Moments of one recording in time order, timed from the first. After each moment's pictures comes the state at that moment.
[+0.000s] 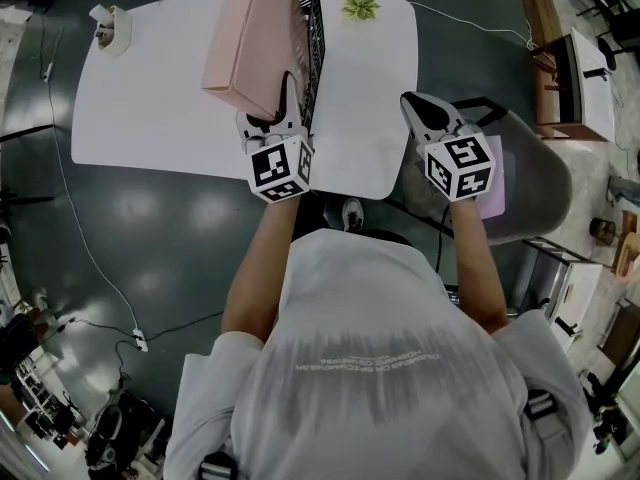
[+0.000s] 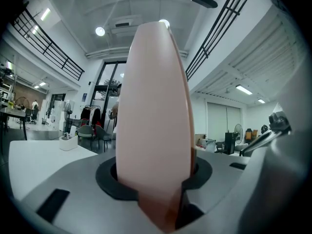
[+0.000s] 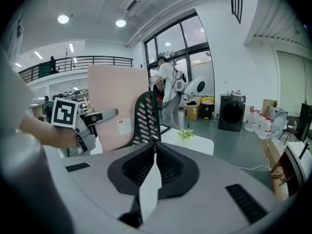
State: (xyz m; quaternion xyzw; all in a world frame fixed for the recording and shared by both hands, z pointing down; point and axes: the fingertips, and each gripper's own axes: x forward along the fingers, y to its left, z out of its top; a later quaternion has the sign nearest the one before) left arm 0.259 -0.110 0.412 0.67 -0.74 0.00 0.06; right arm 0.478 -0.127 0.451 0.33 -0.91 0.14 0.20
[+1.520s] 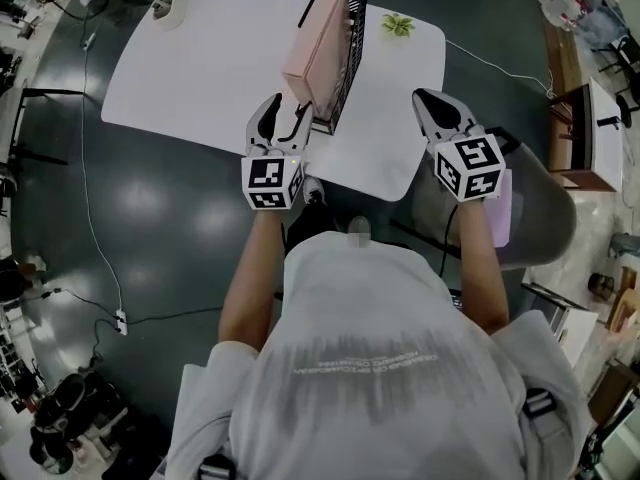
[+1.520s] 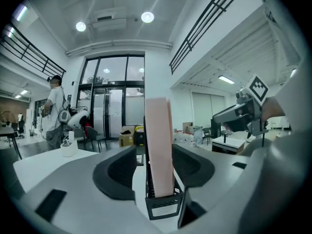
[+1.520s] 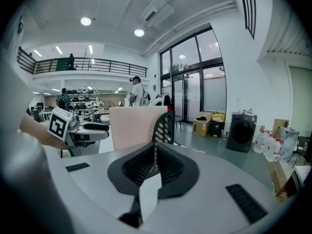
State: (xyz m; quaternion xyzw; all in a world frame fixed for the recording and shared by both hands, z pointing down) left arm 0.257 -0.021 0.415 0.72 -0.68 0.08 0.04; right arm 0.452 -0.098 0.392 0.29 -0.94 0.06 0.16
